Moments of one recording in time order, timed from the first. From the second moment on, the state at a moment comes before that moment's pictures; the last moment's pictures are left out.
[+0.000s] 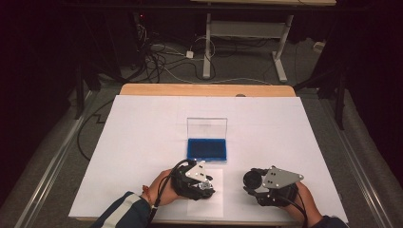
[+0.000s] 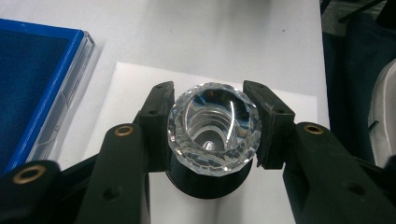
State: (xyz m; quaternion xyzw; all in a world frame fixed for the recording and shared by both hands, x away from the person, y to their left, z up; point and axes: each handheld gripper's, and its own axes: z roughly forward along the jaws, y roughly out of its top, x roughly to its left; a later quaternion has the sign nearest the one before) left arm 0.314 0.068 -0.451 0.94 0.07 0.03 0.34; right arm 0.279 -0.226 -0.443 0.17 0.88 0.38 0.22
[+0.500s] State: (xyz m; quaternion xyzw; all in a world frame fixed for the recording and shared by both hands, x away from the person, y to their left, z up) left arm 0.313 0.067 -0.452 0.94 0.06 0.04 0.34; right arm 0.278 -0.225 -0.444 0.16 0.89 0.38 0.21
